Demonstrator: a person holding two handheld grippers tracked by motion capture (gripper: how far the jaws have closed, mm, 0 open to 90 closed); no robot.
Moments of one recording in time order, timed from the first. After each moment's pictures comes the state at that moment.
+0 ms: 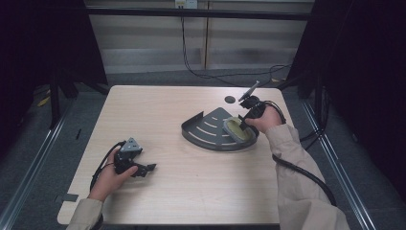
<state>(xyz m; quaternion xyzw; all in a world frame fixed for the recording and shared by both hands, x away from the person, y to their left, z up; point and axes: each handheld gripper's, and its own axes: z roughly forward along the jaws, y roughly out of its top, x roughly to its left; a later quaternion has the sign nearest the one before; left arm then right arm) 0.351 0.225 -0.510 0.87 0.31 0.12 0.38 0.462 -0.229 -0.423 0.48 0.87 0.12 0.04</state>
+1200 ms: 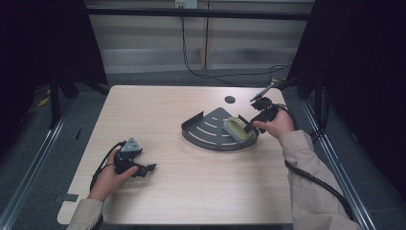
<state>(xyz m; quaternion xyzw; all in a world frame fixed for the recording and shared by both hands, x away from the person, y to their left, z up) 0.350 0.224 -0.510 0.87 0.31 0.12 0.38 0.437 -0.258 -0.411 0.51 0.84 0.16 0.04</state>
